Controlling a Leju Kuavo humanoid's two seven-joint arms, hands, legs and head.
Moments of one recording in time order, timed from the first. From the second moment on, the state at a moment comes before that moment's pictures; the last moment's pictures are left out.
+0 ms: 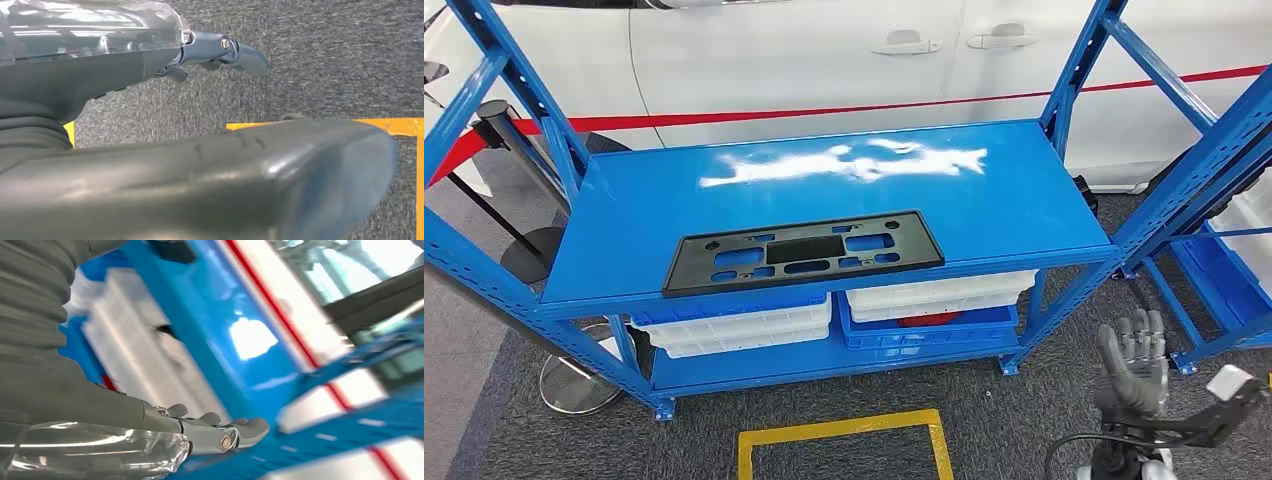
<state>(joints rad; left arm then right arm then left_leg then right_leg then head) 0.02 -0.07 -0.07 -0.21 0.27 0.32 -0.39 0.10 0.00 -0.47 -1.56 -0.57 0.06 -0.33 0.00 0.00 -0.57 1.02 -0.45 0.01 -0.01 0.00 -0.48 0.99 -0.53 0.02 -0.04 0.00</state>
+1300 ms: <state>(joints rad) 0.00 -0.07 -0.17 -0.20 0.21 0.31 -0.40 0.21 -0.19 -0.14 -2.01 0.28 -0.18 -0.40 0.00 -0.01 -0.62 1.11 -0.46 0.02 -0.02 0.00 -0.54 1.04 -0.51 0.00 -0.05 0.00</state>
